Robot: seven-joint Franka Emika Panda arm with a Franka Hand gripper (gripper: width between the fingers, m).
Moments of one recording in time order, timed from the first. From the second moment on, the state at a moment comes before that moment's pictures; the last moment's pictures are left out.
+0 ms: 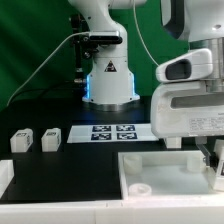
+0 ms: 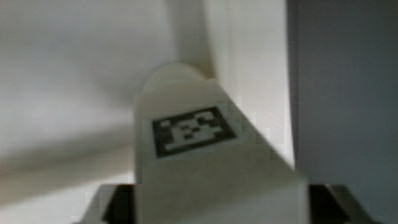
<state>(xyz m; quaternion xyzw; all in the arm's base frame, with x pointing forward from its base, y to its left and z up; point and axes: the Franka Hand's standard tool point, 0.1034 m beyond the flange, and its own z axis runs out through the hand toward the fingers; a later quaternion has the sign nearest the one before) 0.641 0.121 0.067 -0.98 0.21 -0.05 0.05</state>
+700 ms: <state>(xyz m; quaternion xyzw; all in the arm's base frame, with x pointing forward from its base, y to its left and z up) 0.634 0.112 0.062 -0.77 0.63 -0.01 0.08</state>
